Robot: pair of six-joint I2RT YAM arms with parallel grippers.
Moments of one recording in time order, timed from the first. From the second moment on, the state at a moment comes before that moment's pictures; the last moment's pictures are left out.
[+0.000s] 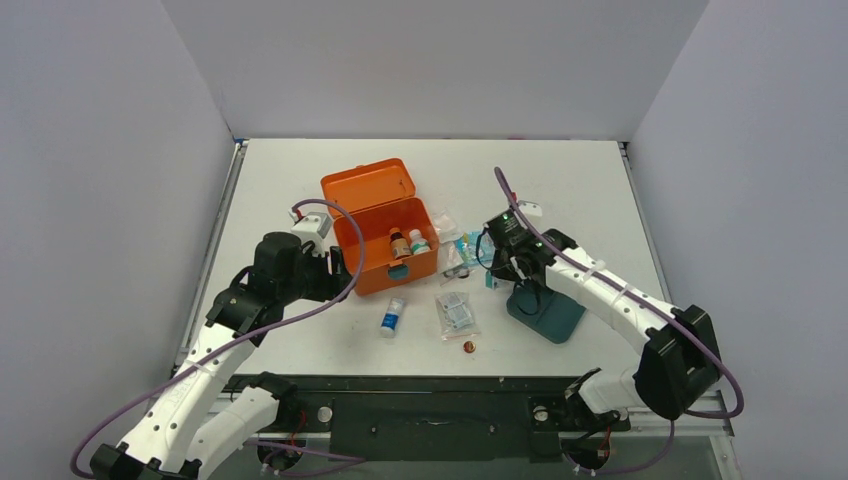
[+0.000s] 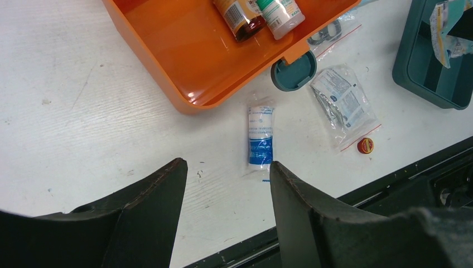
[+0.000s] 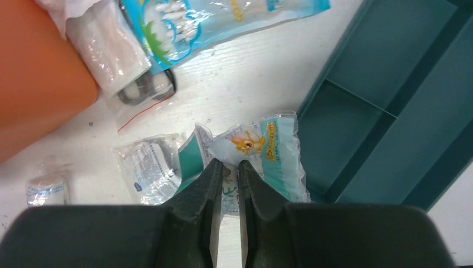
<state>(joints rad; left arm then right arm) -0.41 0.81 0.81 -0.65 0.11 -0.31 0.62 1.39 1.05 -0.75 0.34 0.71</state>
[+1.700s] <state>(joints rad) -0.47 0.78 0.81 -0.65 0.06 -0.31 0.40 1.31 0.72 -0.58 0.39 1.07</state>
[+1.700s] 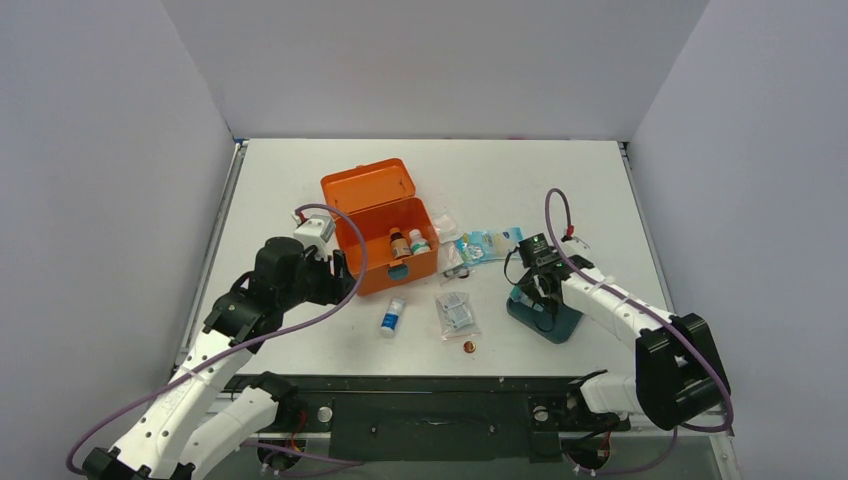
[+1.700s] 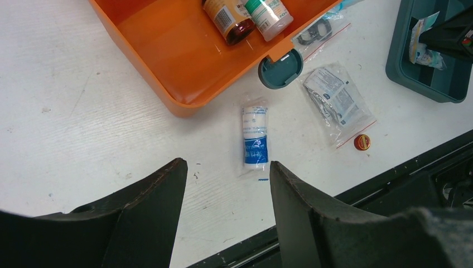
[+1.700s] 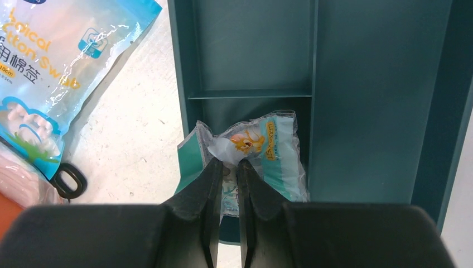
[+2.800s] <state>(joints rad) -0.48 0.78 0.81 -0.65 0.05 -0.31 0.39 1.39 0.68 -0.50 0.42 1.06</state>
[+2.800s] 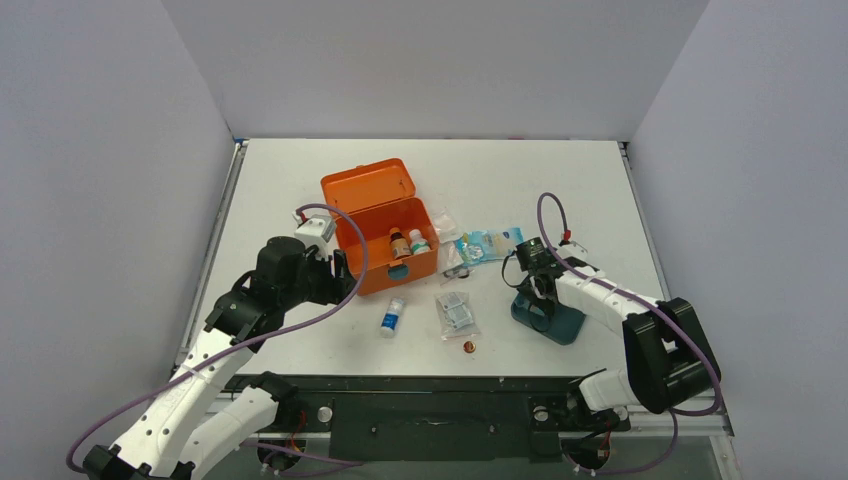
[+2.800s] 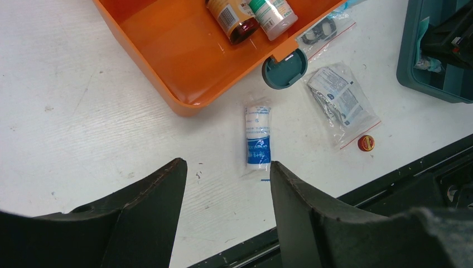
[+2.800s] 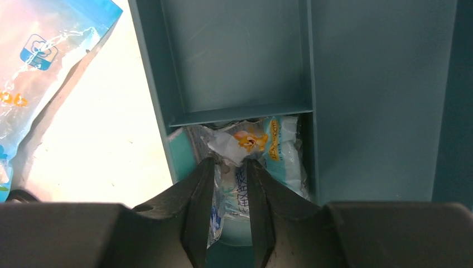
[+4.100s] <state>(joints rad) -0.48 0.78 0.81 -0.65 0.03 -0.31 0.74 1.30 0.92 -0.66 0.37 0.80</state>
